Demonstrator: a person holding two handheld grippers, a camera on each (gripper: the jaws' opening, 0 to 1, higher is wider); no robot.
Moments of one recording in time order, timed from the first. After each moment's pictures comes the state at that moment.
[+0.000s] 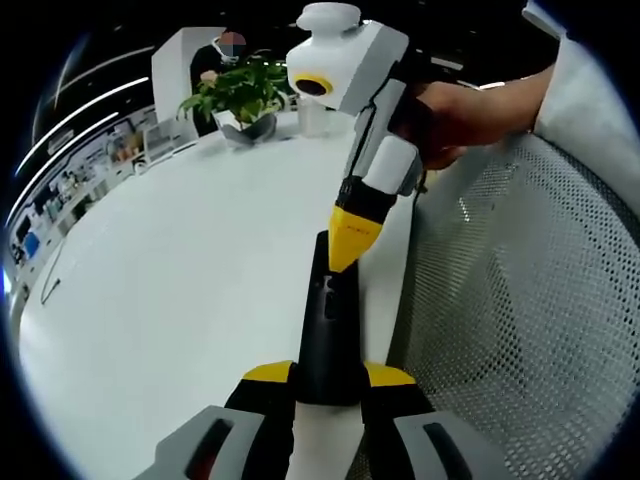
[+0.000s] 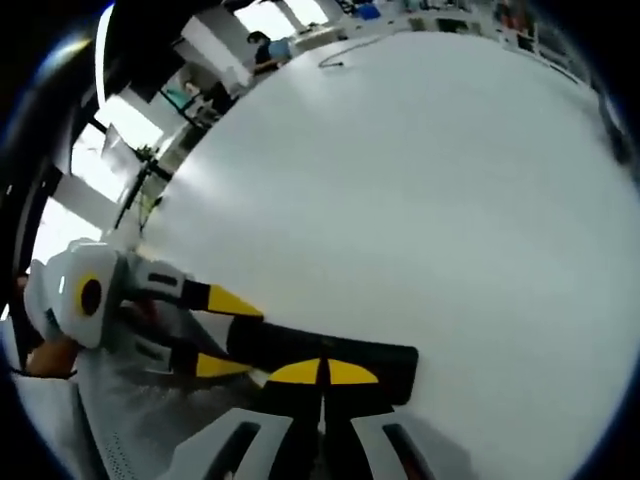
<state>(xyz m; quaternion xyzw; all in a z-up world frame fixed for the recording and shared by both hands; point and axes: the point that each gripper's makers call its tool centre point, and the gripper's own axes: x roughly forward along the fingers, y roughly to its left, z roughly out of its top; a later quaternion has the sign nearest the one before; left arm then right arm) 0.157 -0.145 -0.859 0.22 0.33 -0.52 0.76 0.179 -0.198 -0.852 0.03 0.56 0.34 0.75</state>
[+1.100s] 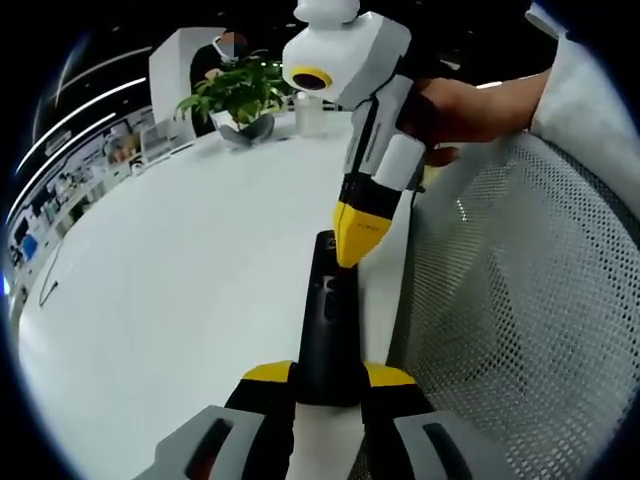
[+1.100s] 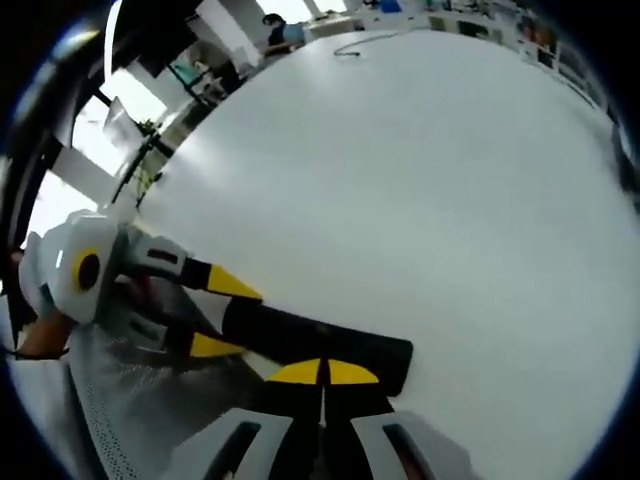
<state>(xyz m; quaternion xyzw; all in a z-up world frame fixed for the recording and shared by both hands) 0.157 -0.146 -0.860 0.22 0.33 -0.52 0.76 0.174 -0.210 -0.851 -0.01 0.58 0.35 0.74</state>
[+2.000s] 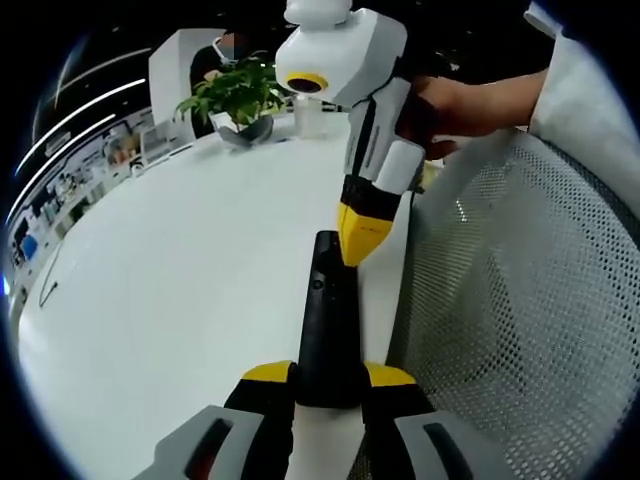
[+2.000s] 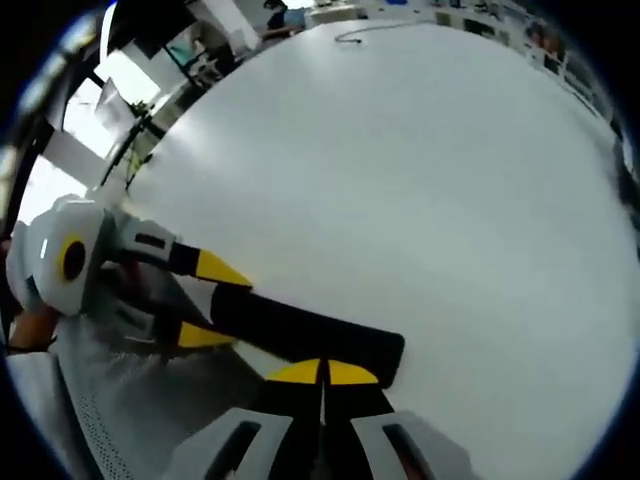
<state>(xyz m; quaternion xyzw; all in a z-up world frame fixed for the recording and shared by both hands) 0.157 -0.146 -0.860 0.22 0.32 -0.53 0.76 0.171 -0.211 -0.857 -0.06 0.60 0.34 0.72</state>
